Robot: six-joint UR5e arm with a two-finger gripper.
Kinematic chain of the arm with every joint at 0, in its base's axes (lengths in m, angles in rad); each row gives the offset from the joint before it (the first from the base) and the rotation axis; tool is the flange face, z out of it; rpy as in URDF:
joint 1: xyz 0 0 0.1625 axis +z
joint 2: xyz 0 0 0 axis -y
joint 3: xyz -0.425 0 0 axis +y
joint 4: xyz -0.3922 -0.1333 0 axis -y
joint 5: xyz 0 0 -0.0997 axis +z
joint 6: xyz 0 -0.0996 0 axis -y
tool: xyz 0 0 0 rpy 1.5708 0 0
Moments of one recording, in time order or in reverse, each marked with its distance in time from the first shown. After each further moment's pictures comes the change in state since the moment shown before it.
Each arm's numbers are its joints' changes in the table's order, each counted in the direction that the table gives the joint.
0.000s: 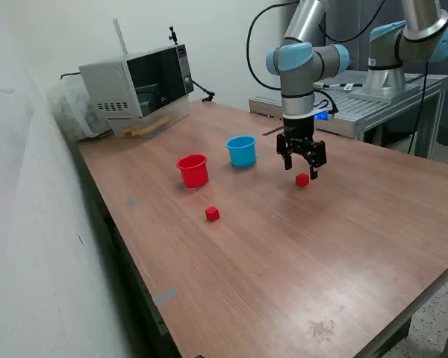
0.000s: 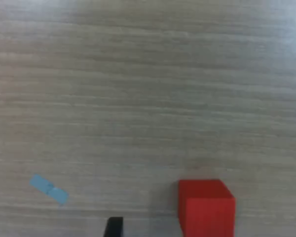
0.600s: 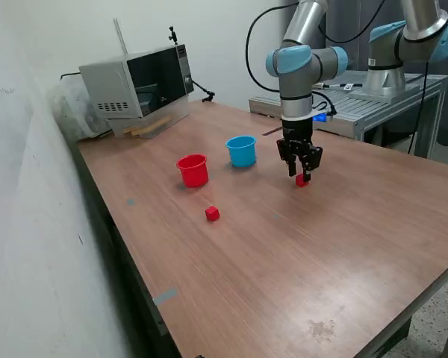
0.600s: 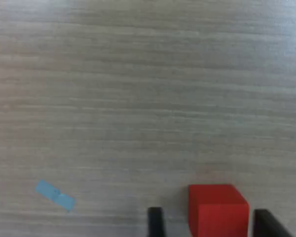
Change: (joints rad) arm -0.007 0.006 -0.007 -0.013 -0.001 0.000
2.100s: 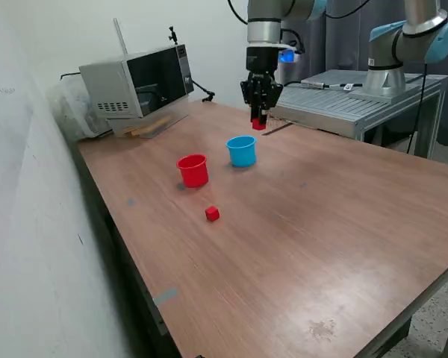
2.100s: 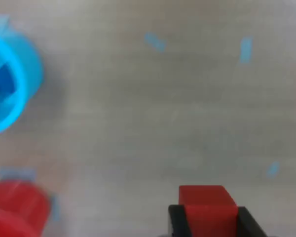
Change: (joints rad) arm -0.098 -0.207 0.157 0.168 0.011 -0.075
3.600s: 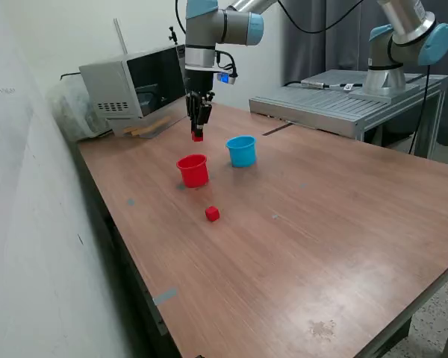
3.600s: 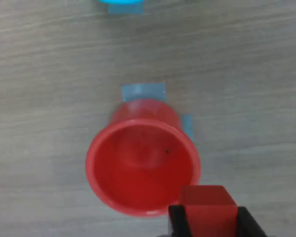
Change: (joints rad) arm -0.157 0.252 0.291 0.017 0.036 -0.027
